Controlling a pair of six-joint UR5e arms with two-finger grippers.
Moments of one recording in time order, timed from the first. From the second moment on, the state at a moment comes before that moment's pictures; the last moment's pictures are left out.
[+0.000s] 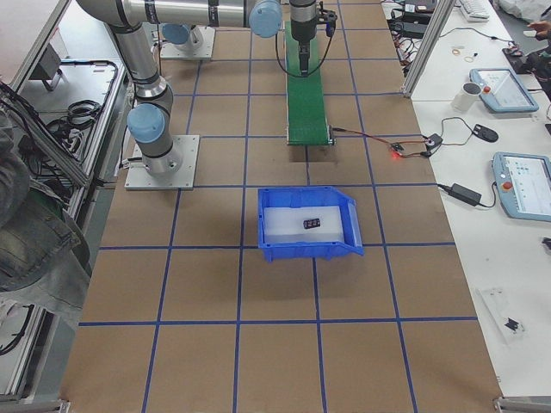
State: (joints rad) left arm -1.54 -1.52 -1.64 -1.58 1.60 0.05; right arm 1.62 -1.55 1.63 -1.77 -1.59 0.12
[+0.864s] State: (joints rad) left arm -1.54 -1.53 -1.64 -1.58 1.60 0.04; right arm 1.63 -1.54 1.63 -1.77 -1.59 0.13
